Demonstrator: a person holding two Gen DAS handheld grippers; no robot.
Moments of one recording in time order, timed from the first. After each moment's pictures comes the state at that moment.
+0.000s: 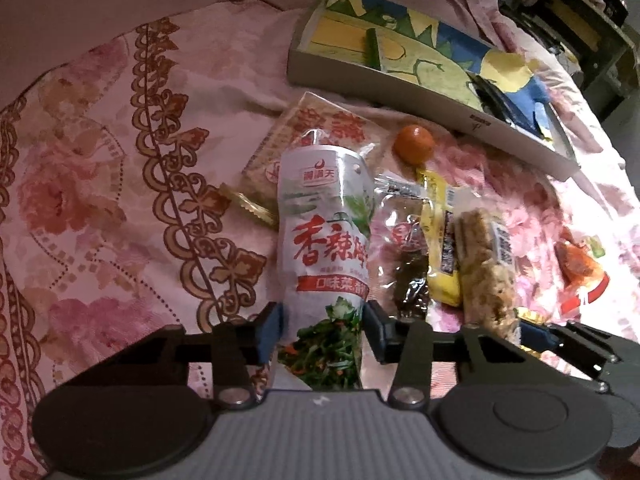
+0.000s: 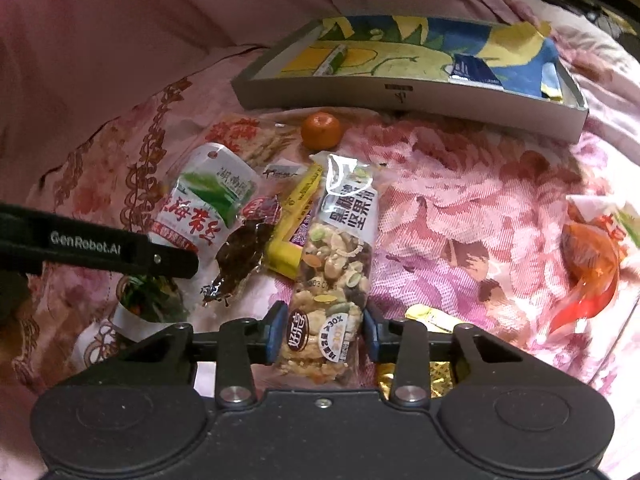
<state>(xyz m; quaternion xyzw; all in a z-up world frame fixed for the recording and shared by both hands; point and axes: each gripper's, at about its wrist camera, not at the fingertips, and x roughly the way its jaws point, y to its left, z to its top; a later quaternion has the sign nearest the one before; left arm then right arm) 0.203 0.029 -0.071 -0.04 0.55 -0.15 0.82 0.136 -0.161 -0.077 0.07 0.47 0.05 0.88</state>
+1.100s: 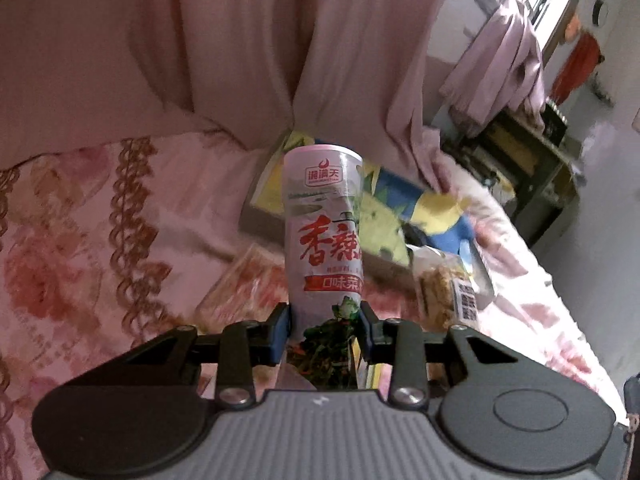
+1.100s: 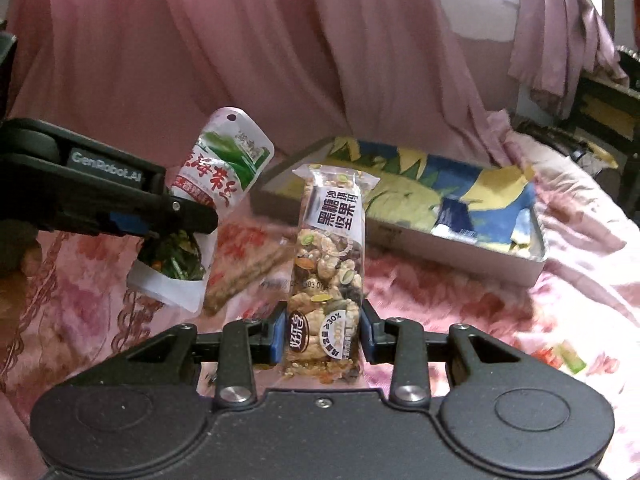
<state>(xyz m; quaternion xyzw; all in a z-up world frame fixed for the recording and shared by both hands) 0.192 0.035 -0.020 -0.15 0.37 -0.19 0.90 0.122 -0.155 -0.028 -0.03 0.31 0.04 0.95</state>
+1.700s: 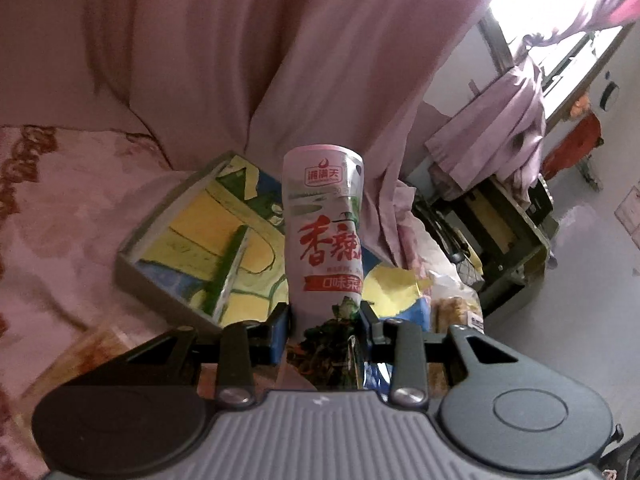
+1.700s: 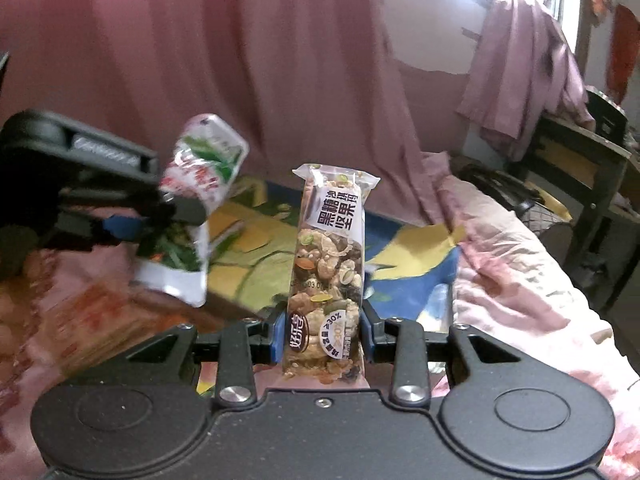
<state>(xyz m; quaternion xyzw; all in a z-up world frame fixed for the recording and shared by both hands) 0.298 -0.030 -0.038 -0.28 0.33 -0.22 0.87 0.204 -0.234 -0.008 -0.08 0.28 -0.03 0.96</state>
